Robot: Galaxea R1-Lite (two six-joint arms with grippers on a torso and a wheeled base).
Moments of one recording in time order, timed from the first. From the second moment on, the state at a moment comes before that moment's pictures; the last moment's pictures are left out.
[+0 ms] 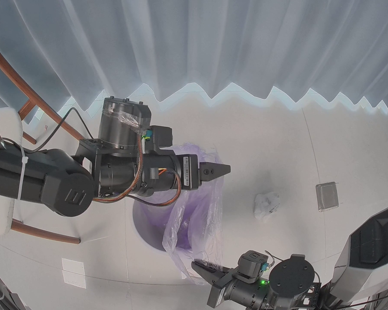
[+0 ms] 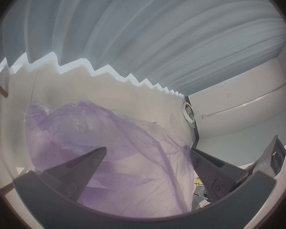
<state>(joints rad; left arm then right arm) -0.63 1.83 -1.11 -0.33 -0.29 -0.38 1.10 2.11 -0.31 -1.55 -0.21 0.49</state>
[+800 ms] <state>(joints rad) -0.56 1.59 -0.87 -0.33 -0.29 -0.38 1.10 2.11 -0.29 -1.55 -0.21 0.49</state>
